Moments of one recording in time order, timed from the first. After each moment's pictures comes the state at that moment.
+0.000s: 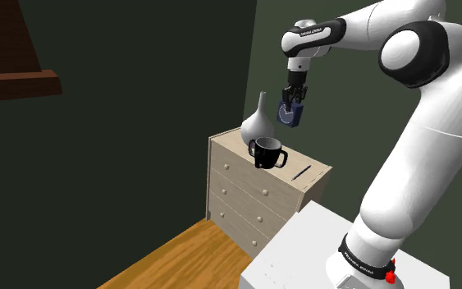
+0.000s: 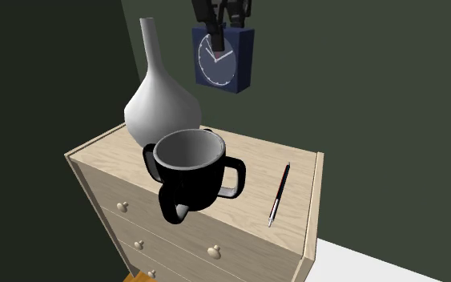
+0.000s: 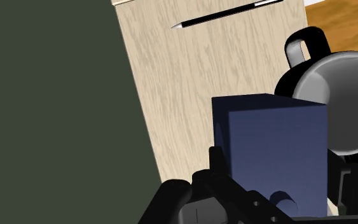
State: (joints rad) arm -0.12 -0.01 -0.42 -1.78 -0.06 1.70 -0.32
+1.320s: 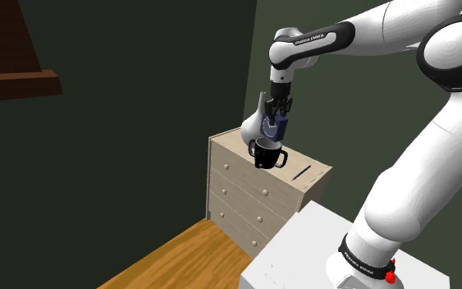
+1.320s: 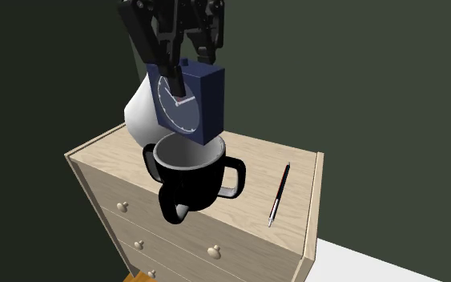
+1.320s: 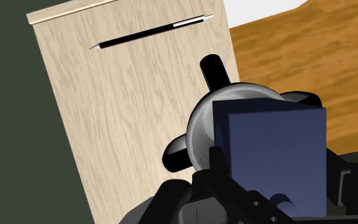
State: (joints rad) arm -0.02 -0.18 -0.29 -2.05 -0.09 1.80 -0.07
